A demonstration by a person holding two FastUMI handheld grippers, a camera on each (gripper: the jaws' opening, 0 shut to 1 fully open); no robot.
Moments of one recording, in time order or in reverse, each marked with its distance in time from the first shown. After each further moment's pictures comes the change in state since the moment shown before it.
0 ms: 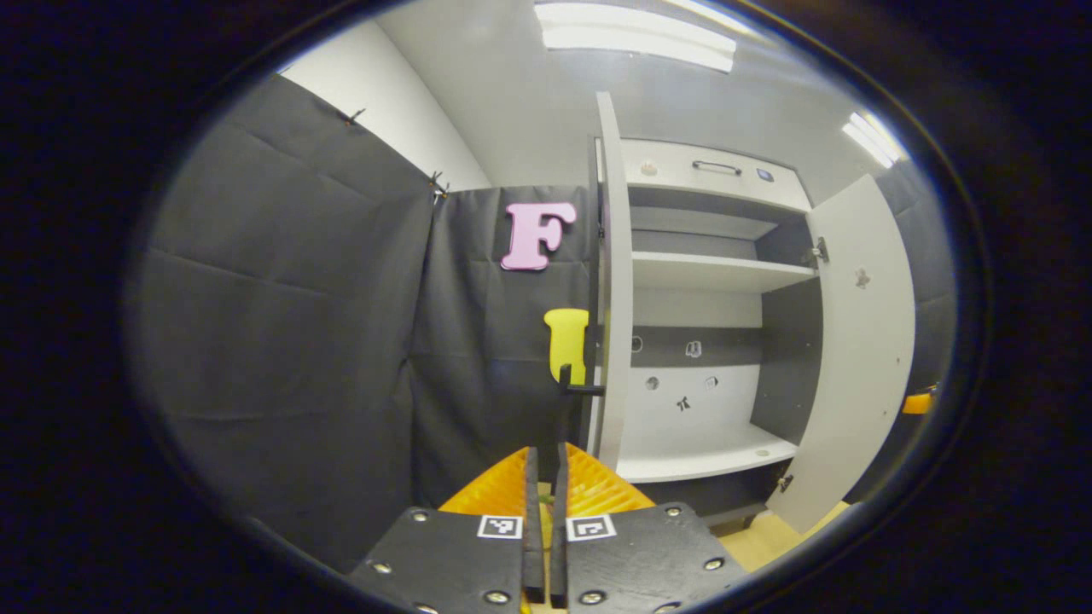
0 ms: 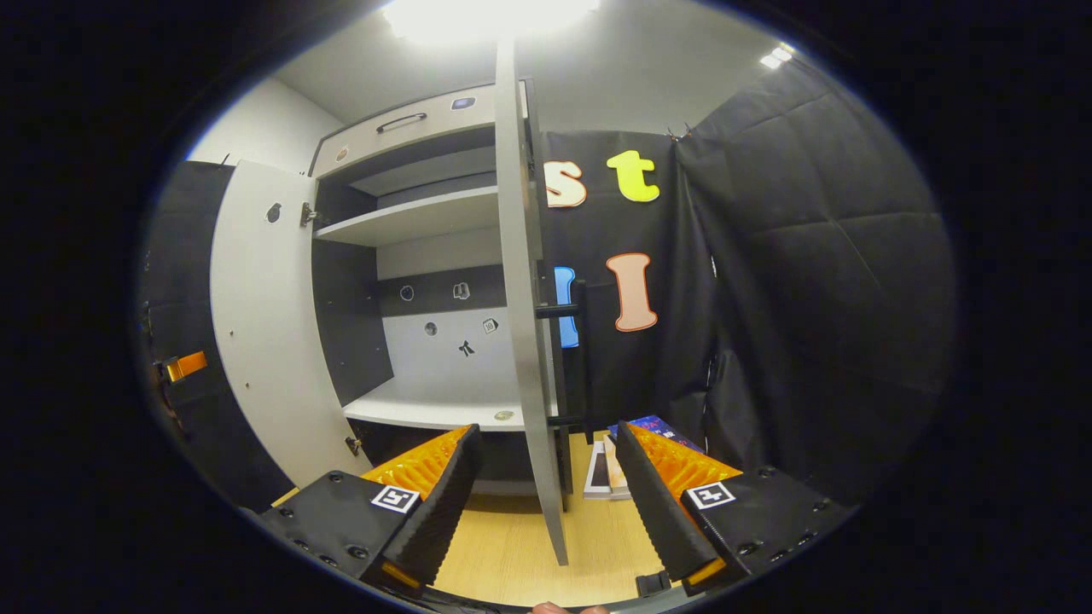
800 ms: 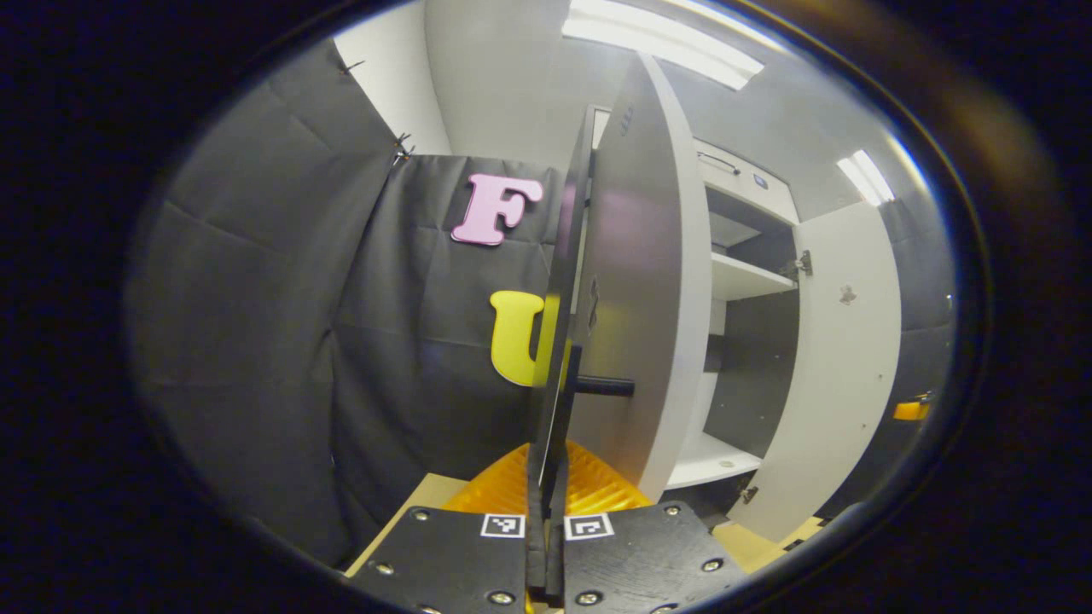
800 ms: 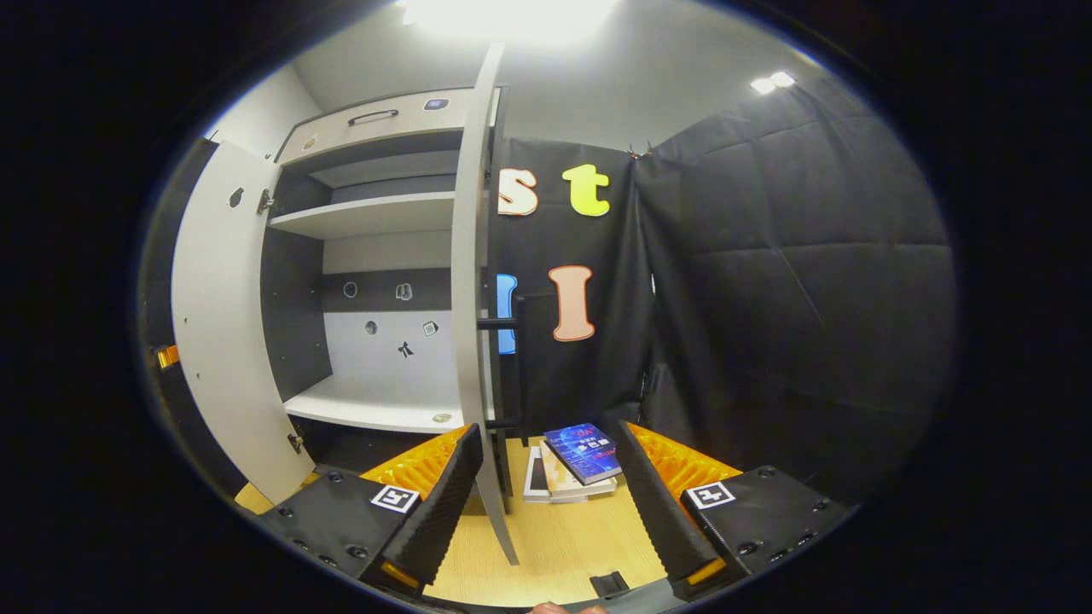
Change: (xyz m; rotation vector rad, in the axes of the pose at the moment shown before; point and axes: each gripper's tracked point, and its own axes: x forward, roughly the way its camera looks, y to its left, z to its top) left arm 0.100 -0.012 -0.051 -0.117 0.053 -0.230; right arm -0.012 -0.026 0.012 -0.050 -0.025 -0.205
